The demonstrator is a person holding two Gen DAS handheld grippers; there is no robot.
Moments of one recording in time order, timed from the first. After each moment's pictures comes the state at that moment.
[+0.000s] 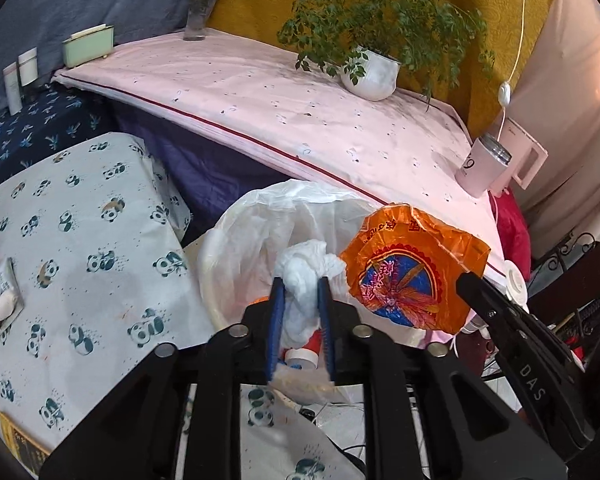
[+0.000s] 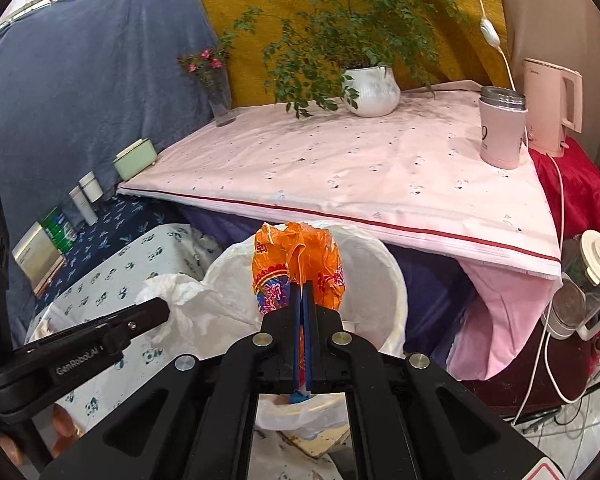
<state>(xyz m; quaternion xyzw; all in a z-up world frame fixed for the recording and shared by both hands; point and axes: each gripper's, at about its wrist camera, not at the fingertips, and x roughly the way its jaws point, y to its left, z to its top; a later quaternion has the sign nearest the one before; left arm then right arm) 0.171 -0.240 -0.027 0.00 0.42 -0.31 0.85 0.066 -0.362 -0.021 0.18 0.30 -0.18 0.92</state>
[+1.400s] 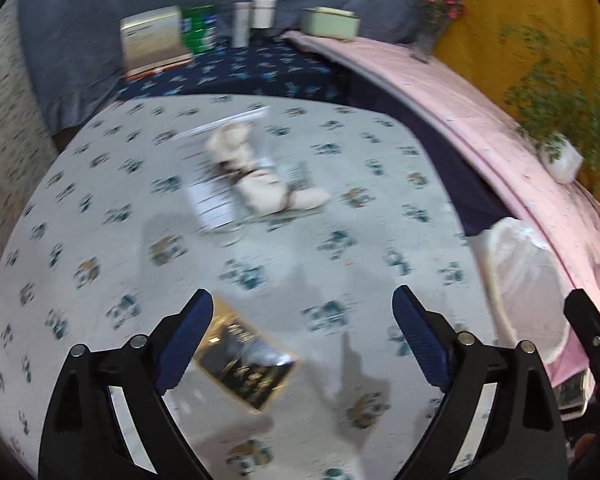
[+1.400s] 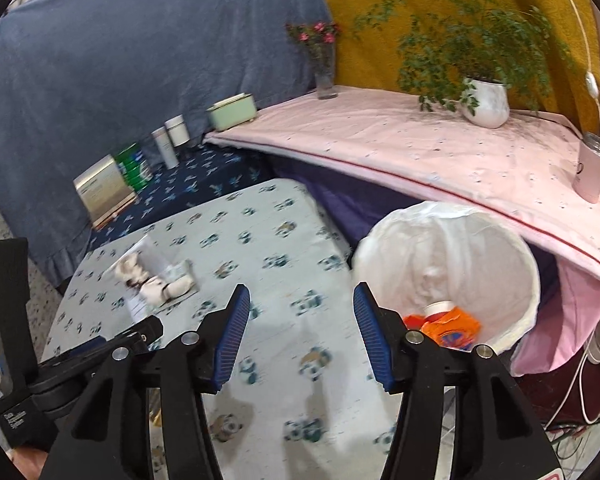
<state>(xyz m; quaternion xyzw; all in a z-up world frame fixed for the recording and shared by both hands) 0.135 0.007 -0.040 -0.09 0.45 0.02 0.89 0.080 -0.183 0.001 0.11 0.33 -0.04 0.94</state>
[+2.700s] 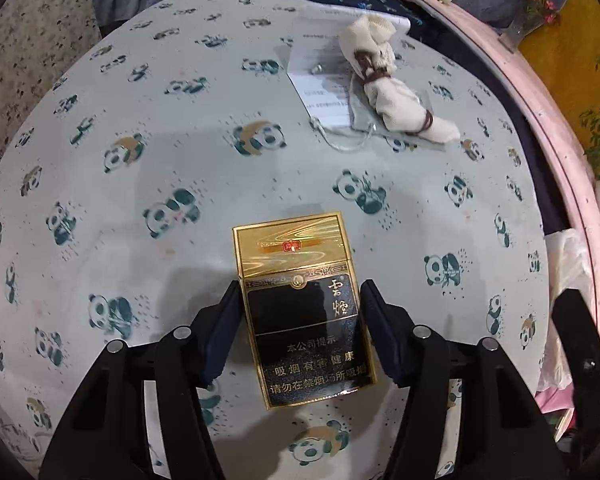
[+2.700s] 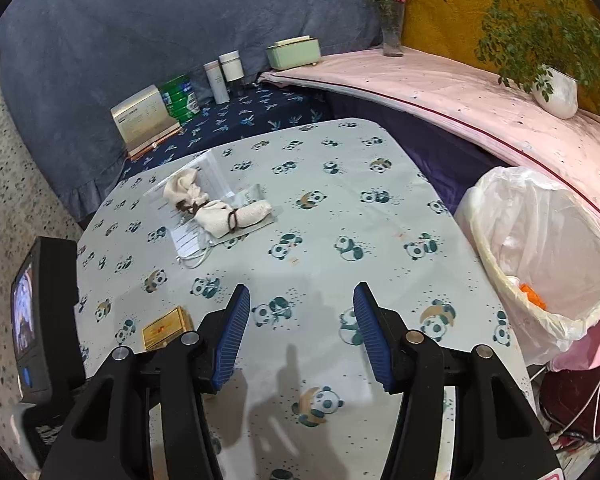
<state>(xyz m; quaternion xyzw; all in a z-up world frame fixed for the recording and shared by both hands) 0.129 0.070 -0.103 -0.18 0.54 0.09 0.82 0.109 -0.093 -0.046 0.07 0.40 0.04 0.91</state>
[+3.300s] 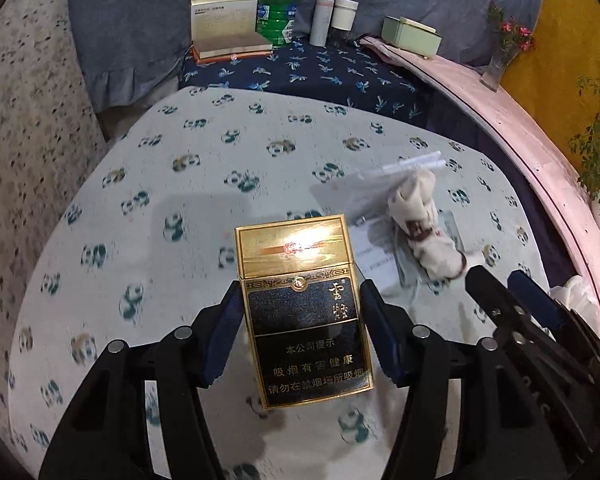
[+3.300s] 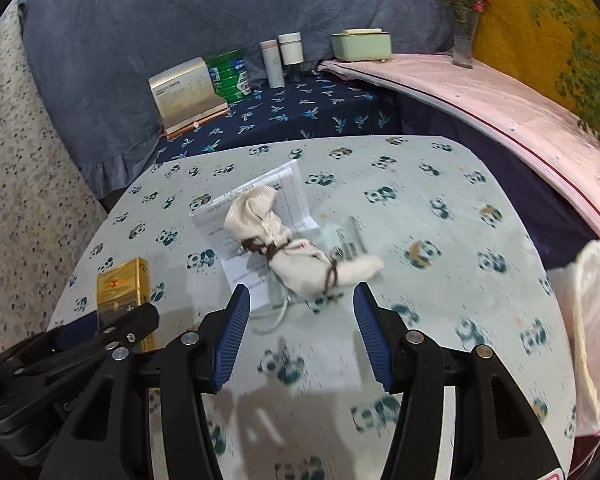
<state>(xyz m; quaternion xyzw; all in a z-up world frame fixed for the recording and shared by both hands) 0.182 0.151 -0.056 -0.12 0.45 0.08 0.88 0.210 -0.002 -0.061 0.01 0.41 0.11 0.90</state>
